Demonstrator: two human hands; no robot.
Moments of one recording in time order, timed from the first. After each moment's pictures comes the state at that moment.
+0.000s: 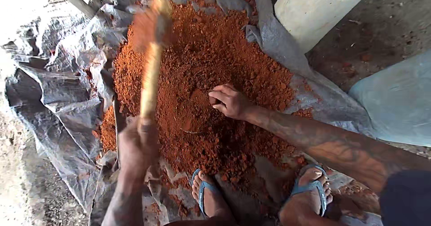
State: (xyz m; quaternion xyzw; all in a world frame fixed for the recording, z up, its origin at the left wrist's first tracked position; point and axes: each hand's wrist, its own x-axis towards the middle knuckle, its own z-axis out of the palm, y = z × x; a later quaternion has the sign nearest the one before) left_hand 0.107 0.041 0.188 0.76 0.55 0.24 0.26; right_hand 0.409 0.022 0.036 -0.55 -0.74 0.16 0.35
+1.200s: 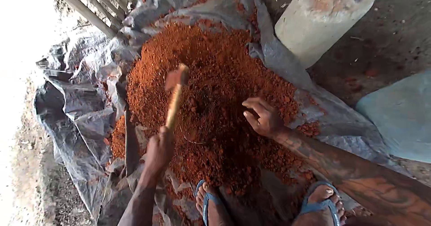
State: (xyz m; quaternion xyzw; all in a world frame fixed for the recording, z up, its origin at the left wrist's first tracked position) left_hand 0.112 0.051 0.150 0.67 0.60 0.14 0.41; right_hand 0.462 -0.028 0.026 -0.61 -0.66 0.10 0.42
